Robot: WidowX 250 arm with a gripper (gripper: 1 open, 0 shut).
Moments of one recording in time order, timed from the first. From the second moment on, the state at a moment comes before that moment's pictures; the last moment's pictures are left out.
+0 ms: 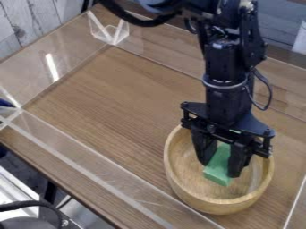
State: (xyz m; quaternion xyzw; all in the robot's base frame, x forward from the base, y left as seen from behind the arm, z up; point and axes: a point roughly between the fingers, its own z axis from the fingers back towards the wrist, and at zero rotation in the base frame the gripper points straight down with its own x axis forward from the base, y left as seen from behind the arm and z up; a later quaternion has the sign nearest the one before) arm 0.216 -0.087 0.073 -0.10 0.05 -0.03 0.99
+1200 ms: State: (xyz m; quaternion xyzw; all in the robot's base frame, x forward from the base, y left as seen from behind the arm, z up) arm 0.216 -0.080 0.067 -0.09 0.07 -0.02 0.99
